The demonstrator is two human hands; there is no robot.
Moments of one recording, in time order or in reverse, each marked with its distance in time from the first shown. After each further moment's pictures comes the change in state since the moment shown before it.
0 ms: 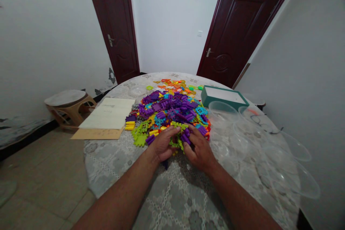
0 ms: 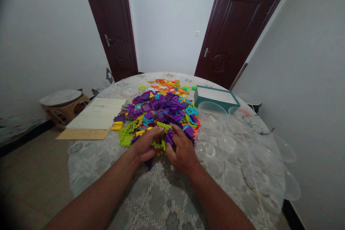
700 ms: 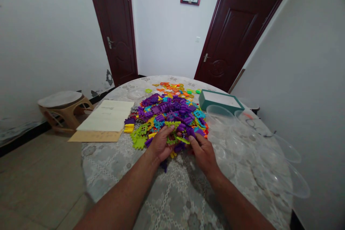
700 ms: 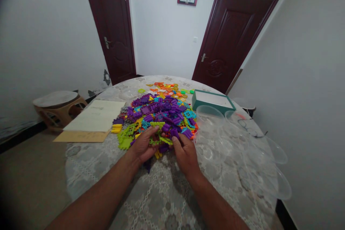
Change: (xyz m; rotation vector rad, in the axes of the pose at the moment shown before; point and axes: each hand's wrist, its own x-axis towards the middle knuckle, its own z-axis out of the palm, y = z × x) left_hand 0.005 0.007 0.002 -0.216 -0.003 0.126; right_hand -0.001 -0.017 -0.009 0.417 0.103 0.572
